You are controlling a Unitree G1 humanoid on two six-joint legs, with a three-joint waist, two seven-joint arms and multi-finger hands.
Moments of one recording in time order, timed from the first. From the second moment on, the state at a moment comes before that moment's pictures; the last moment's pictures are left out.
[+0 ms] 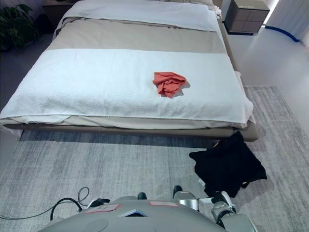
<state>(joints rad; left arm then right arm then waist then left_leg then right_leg) 0.04 0.21 -0.21 1.41 0.19 0.04 0.12 0.01 -0.21 0.20 1.40 -0.09 0.06 -0.23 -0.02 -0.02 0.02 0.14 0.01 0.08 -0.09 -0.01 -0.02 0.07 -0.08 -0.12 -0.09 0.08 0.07</state>
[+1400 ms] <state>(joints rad) -0.10 0.21 -0.20 1.46 0.14 0.02 0.11 -0.20 -0.25 0.25 1.45 -0.09 0.05 -0.21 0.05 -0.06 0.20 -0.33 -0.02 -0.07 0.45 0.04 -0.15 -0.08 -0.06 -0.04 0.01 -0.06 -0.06</state>
